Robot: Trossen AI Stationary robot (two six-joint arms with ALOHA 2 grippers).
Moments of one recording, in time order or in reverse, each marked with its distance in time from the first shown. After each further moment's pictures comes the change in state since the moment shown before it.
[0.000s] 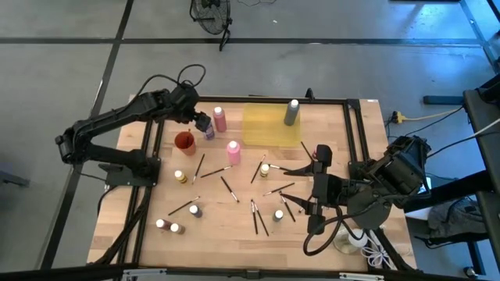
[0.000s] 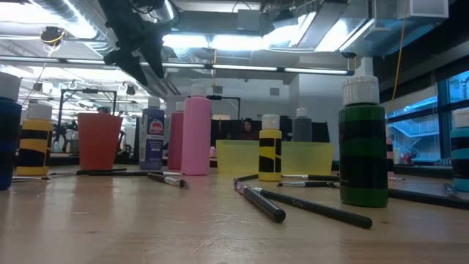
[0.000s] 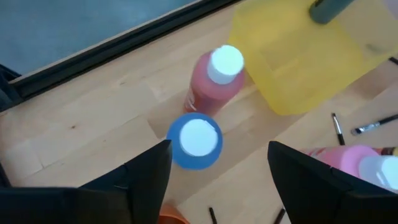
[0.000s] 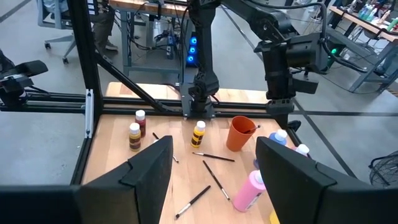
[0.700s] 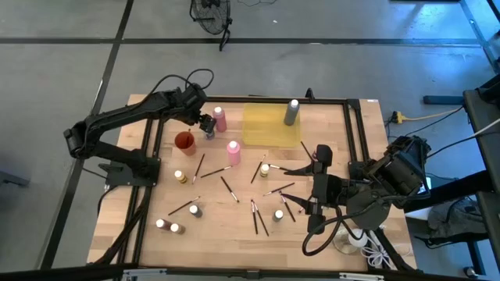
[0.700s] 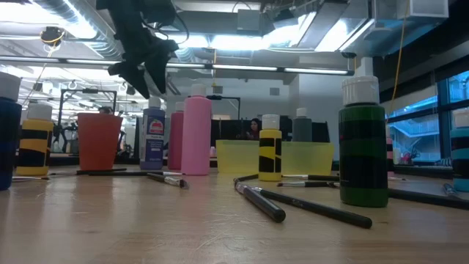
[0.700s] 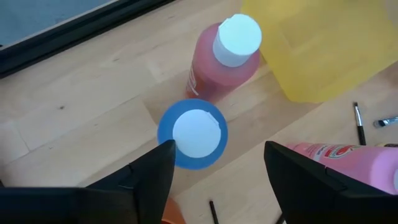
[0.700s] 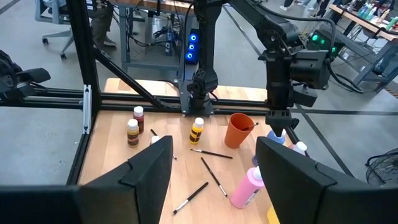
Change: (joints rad) left arm 0.010 0.110 0.000 0.000 0.020 -0.026; right arm 0.000 0.000 0.000 -0.020 0.000 0.004
